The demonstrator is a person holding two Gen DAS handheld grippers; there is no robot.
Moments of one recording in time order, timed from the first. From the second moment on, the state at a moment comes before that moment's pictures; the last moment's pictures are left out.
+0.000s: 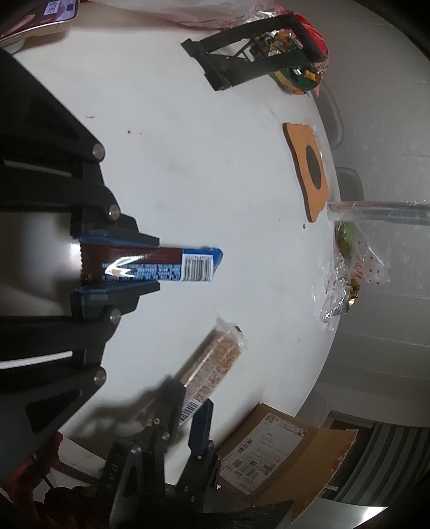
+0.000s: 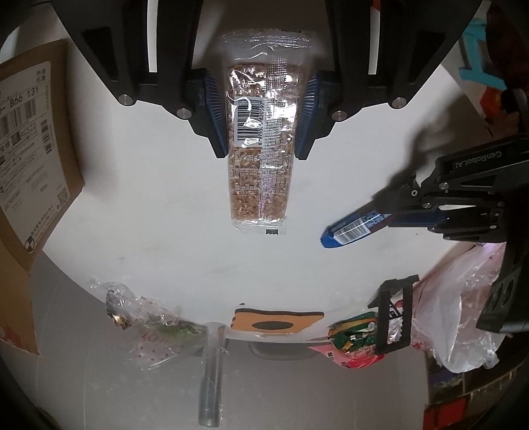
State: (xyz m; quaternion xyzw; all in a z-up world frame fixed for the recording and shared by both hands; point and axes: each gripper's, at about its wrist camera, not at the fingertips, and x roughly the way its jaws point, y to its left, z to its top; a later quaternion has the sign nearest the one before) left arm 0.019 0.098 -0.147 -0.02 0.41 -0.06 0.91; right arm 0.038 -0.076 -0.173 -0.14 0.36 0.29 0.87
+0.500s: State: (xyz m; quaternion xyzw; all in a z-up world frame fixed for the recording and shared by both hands) left arm 0.017 0.088 -0.078 -0.01 0.34 -0.05 0.94; right arm 0.032 -0.097 -0.094 -0.12 0.28 0.34 0.89
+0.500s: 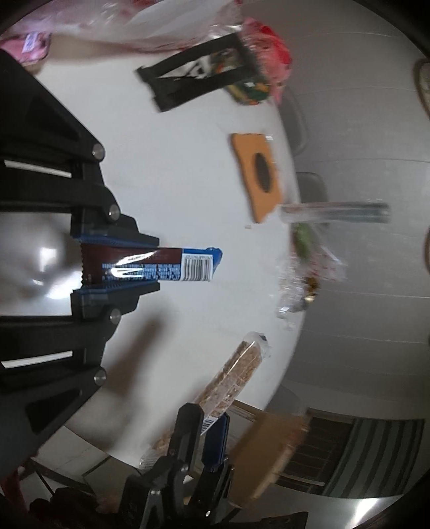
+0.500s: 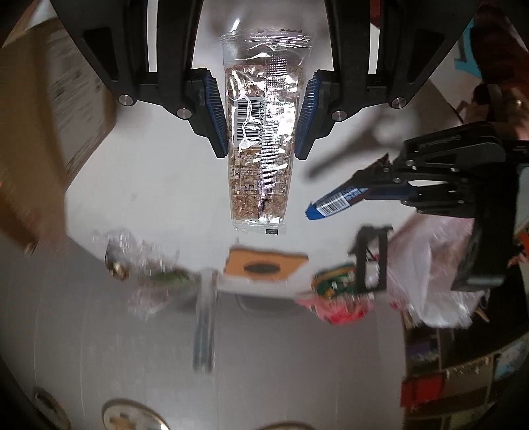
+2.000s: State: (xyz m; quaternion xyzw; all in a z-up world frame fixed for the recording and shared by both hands) left arm 0.164 -0.201 0.002 0.10 0.37 -0.27 0.88; right arm 0.091 -0.284 -0.063 -0.09 0.27 0.30 0.91
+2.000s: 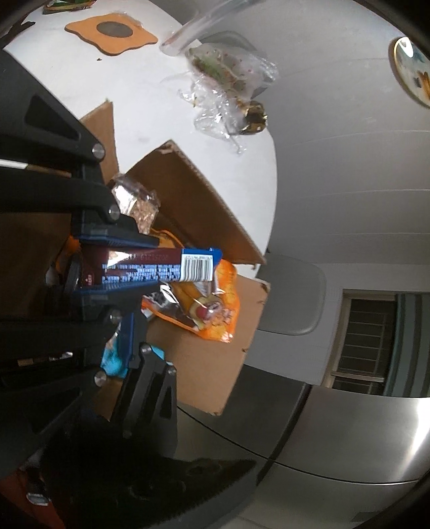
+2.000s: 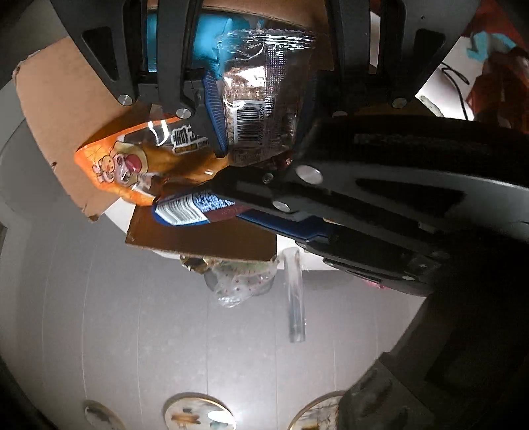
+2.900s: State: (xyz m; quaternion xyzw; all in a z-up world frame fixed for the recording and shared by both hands) left arm 0.133 -0.185 0.022 0.11 0.32 -0.26 0.90; right arm 0.084 -0.295 -0.044 -0.09 0.24 0.26 0.93
